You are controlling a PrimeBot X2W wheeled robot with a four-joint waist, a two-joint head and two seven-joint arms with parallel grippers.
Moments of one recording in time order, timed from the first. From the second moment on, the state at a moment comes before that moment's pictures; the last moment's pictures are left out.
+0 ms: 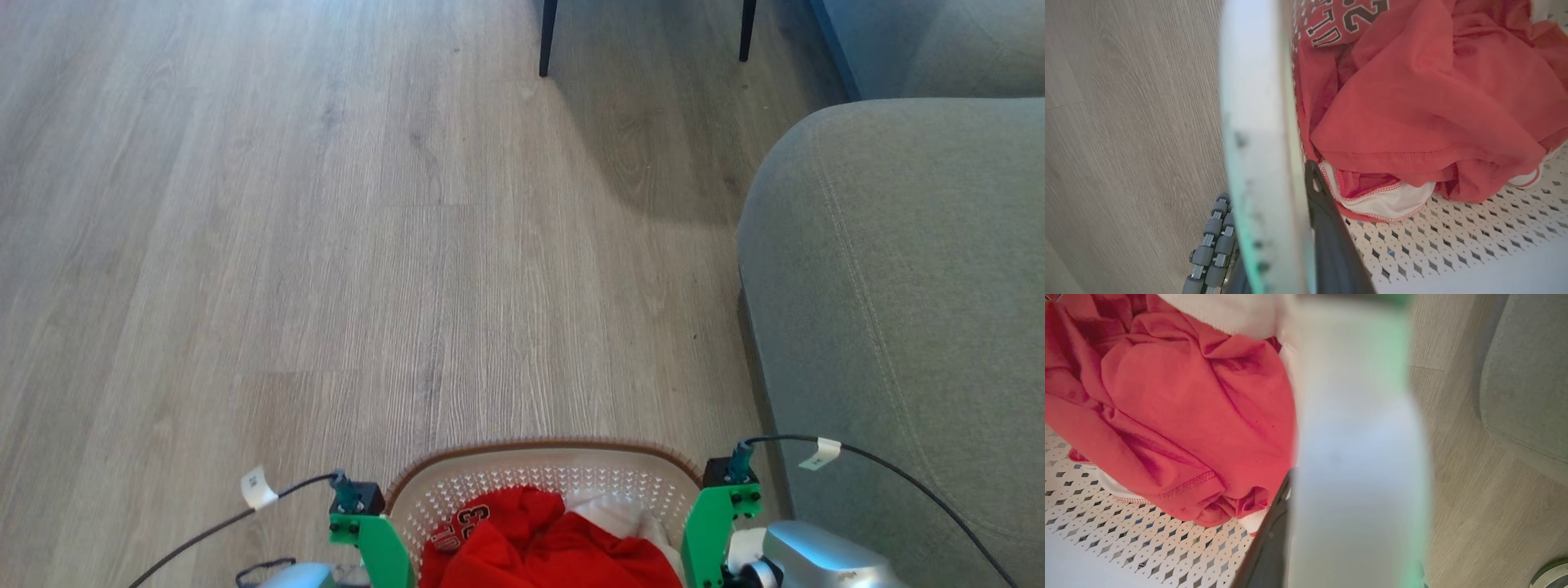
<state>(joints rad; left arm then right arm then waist) -0.47 0.07 -1.24 1.22 -1.18 -0.12 0.31 -0.55 -0.09 1.23 1.12 1.26 0.11 0.44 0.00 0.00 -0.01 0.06</state>
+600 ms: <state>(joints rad) -0.47 0.06 -1.25 1.22 -1.18 -0.12 0.31 -0.55 -0.09 1.24 1.12 1.28 0.11 0.44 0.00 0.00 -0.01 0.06</state>
